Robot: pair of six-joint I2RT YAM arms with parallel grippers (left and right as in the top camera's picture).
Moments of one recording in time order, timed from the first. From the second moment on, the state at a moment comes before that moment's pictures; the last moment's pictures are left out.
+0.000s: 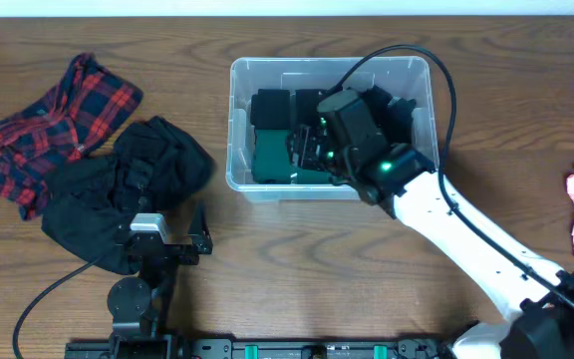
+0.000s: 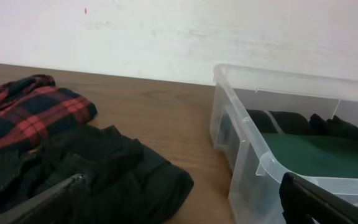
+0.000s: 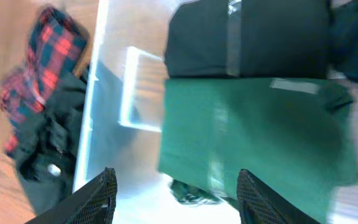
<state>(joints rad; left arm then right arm) 0.00 0.01 0.02 -0.11 0.10 -0.15 0.62 1.57 1.22 -0.44 -0.09 0.73</state>
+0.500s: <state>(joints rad) 0.00 0.01 0.02 -0.11 0.10 -0.15 -0.05 1.19 1.32 -1.01 -0.06 0.56</state>
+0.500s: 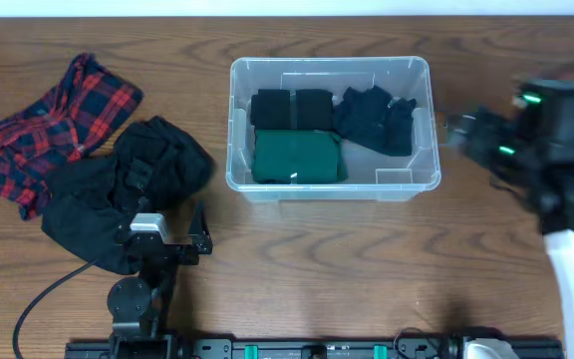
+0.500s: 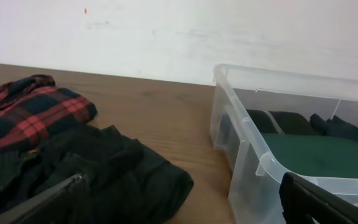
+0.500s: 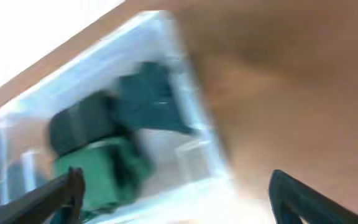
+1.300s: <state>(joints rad) 0.00 0.01 0.02 -0.11 0.10 -0.15 -0.90 1.50 1.31 -1.04 -0.05 0.53</state>
